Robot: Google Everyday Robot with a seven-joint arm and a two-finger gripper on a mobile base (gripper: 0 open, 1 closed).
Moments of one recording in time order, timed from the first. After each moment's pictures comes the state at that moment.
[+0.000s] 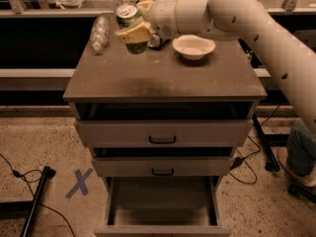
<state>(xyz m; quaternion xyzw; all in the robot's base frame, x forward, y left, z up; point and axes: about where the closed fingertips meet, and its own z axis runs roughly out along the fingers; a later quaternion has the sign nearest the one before) 0.683 0.071 0.989 -0.54 0.56 0.25 0.58</state>
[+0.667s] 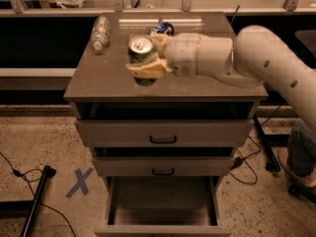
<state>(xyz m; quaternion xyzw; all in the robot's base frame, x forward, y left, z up) 0.593 0.038 0.954 -0.53 0.53 0.29 0.60</state>
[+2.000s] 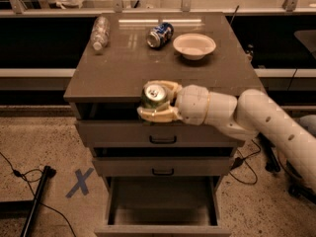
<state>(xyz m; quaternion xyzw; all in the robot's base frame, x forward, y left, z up) 0.542 0.017 0.866 -0.48 0.48 0.38 0.63</state>
